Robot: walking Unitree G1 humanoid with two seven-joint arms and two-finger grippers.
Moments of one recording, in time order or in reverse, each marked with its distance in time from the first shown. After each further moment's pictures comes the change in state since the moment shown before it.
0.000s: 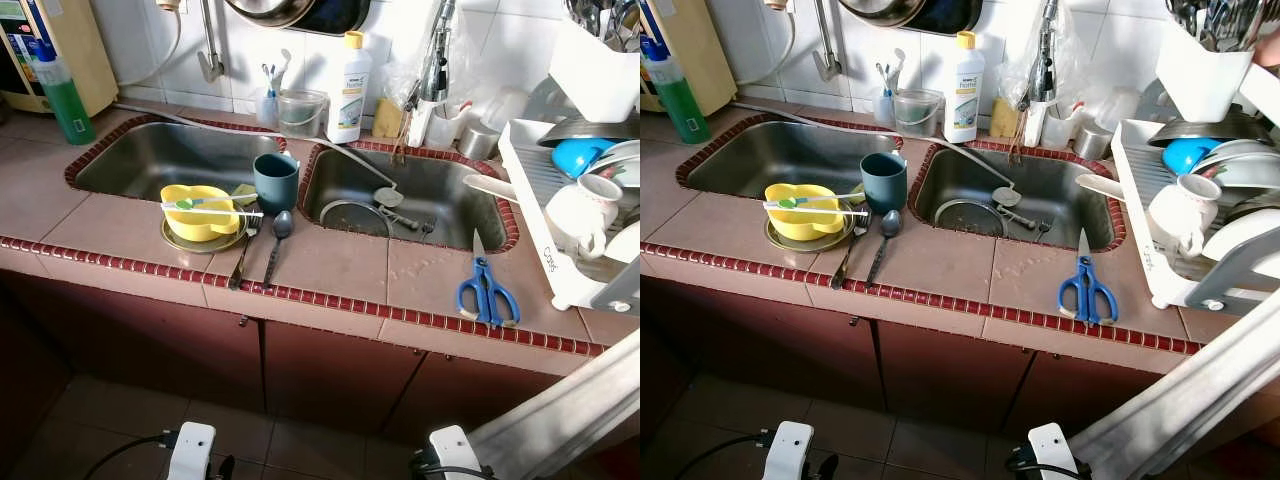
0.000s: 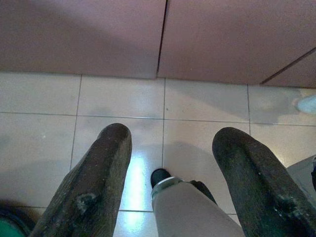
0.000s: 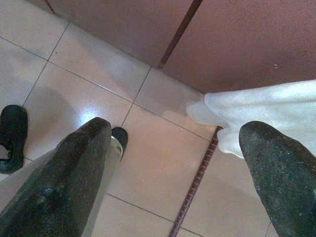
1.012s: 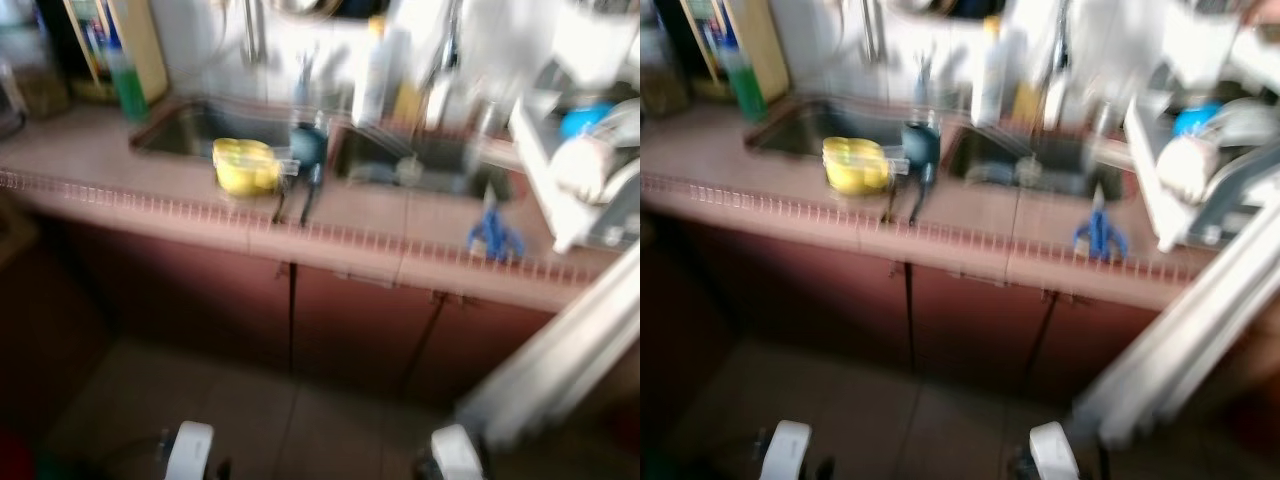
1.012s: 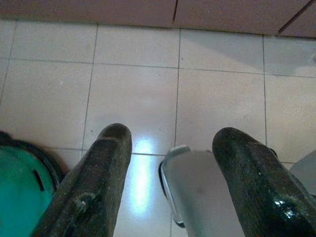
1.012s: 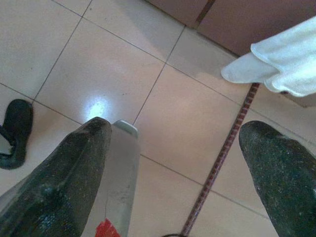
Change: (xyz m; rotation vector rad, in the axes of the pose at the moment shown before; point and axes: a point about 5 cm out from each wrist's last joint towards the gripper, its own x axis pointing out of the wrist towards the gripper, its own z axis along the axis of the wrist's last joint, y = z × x) left arm -0.005 0.005 -0.010 0.012 0.036 0.006; right arm -0.003 0.006 -0.012 0.009 0.023 0.013
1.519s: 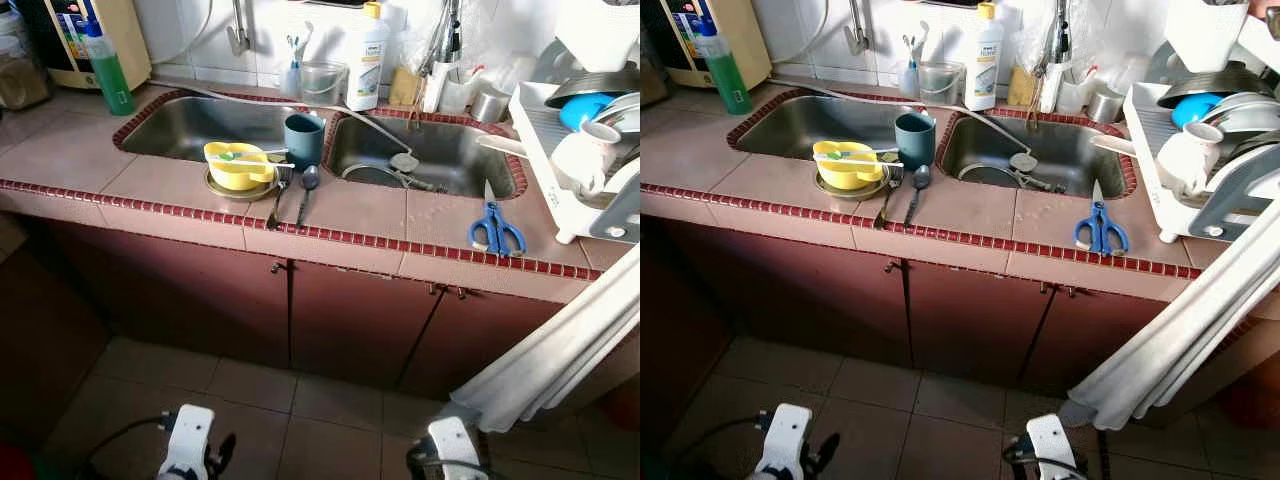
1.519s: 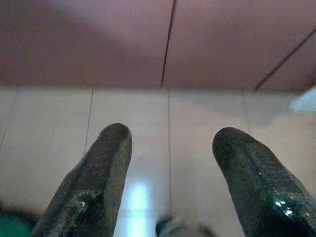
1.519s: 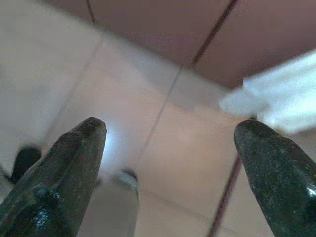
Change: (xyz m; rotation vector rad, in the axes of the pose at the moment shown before) left arm 0.006 -0.002 0.047 0.008 -0.260 -0.063; right arm 0.003 -0.009 0.041 0.047 -0.205 0.009
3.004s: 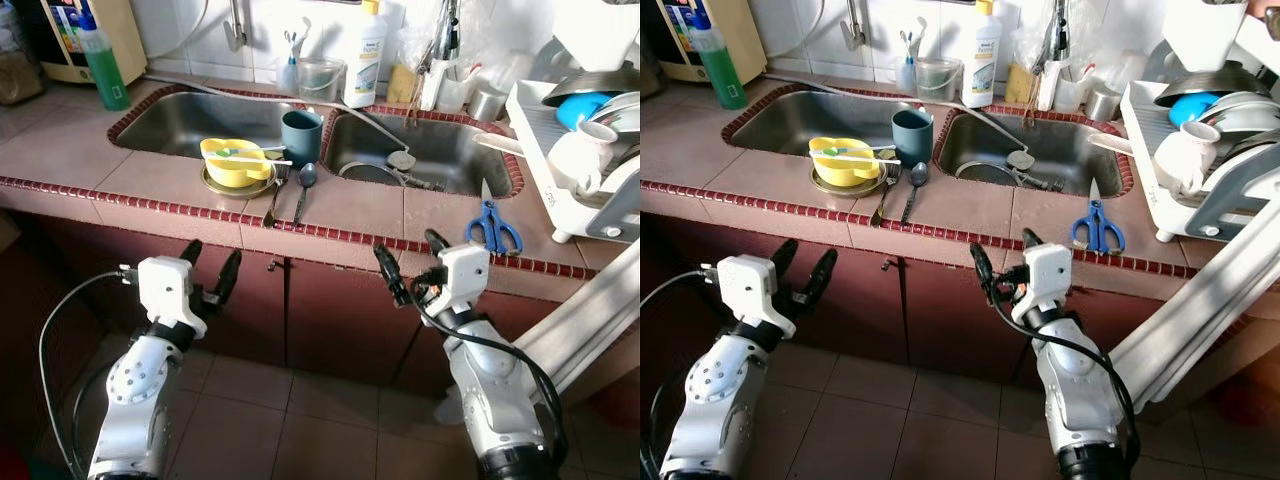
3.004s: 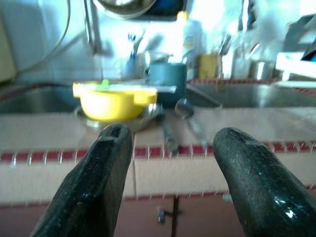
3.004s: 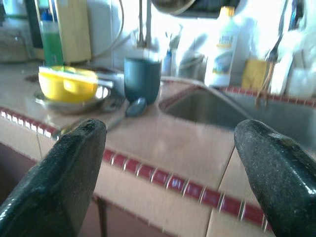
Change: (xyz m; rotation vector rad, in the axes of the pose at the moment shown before) left arm -0.038 0.002 0.213 0.091 -0.823 -0.047; right arm -0.058 0.004 0.234 0.022 -1.001 0.139
